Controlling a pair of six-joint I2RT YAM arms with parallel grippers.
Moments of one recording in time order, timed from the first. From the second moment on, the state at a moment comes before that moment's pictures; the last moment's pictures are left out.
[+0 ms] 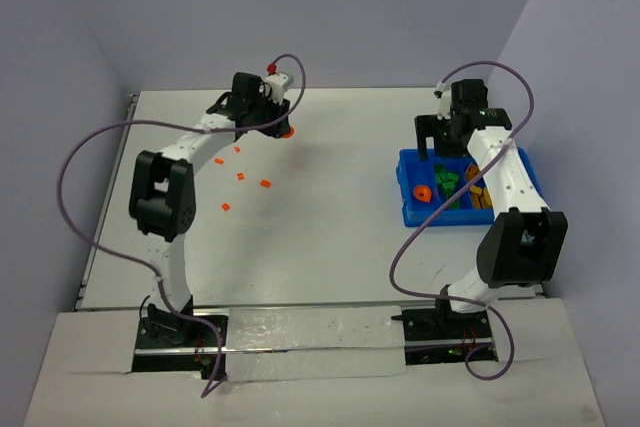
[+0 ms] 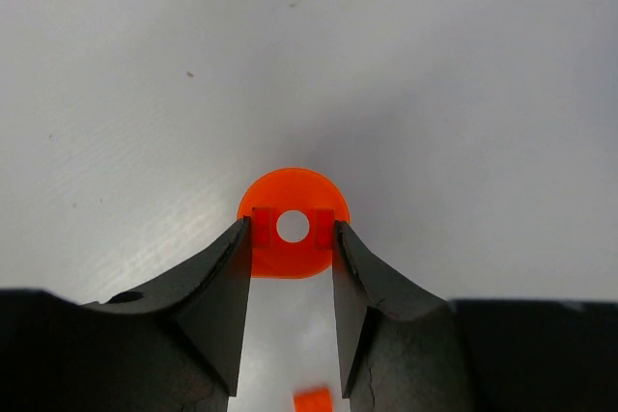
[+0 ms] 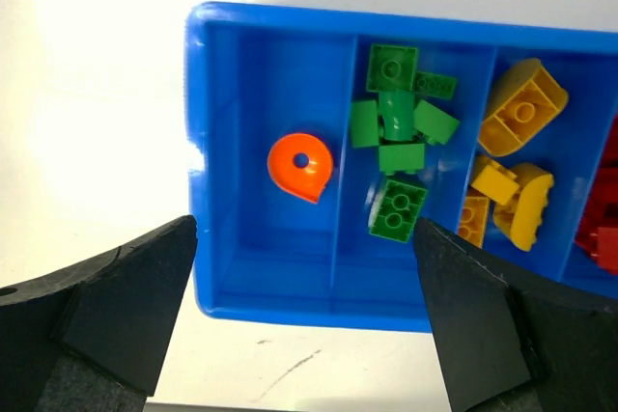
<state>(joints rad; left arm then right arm) -0.36 2.12 1.71 -0.28 0.29 0.10 -0.02 1.54 1.41 -0.89 -0.03 -0.08</state>
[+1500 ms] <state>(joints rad) -0.59 1.42 1.20 -0.22 0.55 0.06 0.33 1.80 1.24 0.05 -1.35 0.93</state>
